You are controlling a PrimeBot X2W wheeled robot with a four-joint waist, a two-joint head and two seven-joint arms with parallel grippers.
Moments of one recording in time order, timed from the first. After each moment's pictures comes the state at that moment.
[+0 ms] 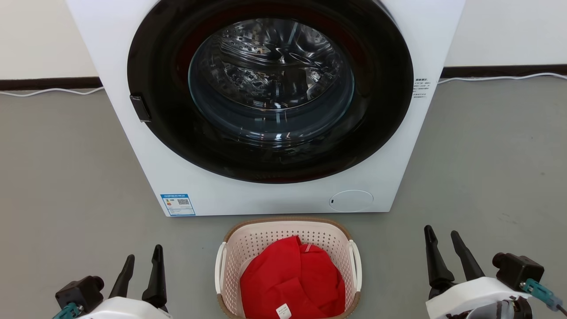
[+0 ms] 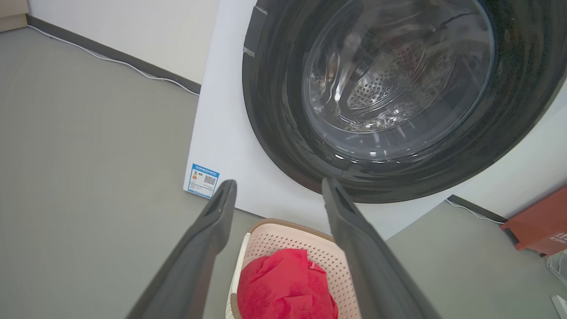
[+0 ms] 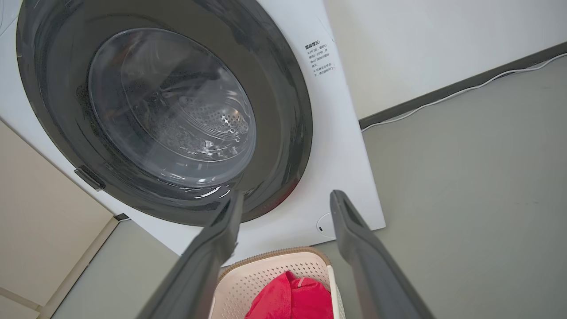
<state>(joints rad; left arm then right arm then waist) 0.01 0.07 0.05 0.29 -0.51 -0.08 -0.14 -0.05 -0.04 -0.04 0.33 0.44 0.12 -0.13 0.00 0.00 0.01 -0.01</state>
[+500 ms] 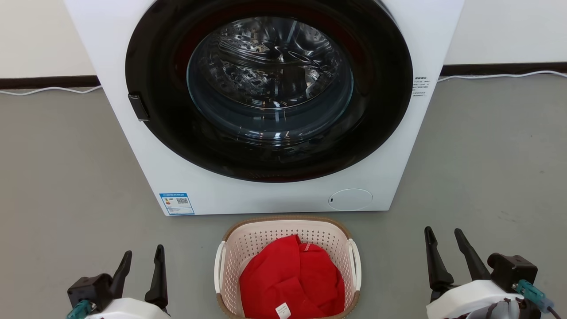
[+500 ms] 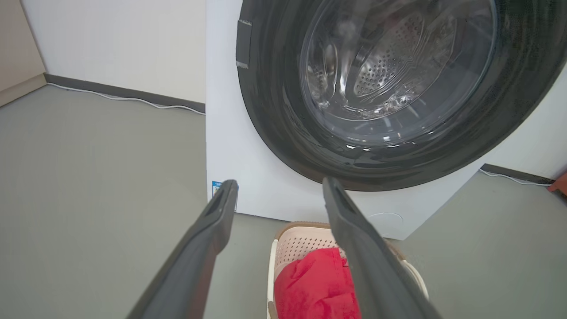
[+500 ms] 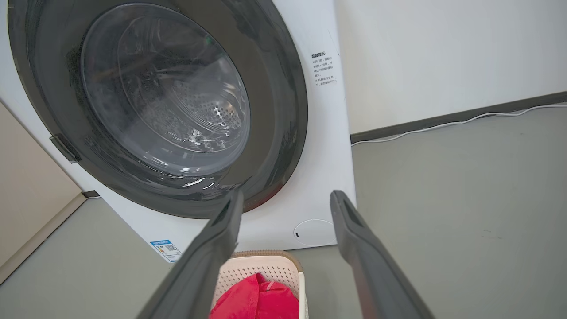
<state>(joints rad) 0.01 0.09 0.02 0.28 -0.33 -0.05 -0.18 -0.05 -0.04 -0.06 0.35 0.25 0.12 -0.18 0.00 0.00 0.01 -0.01</state>
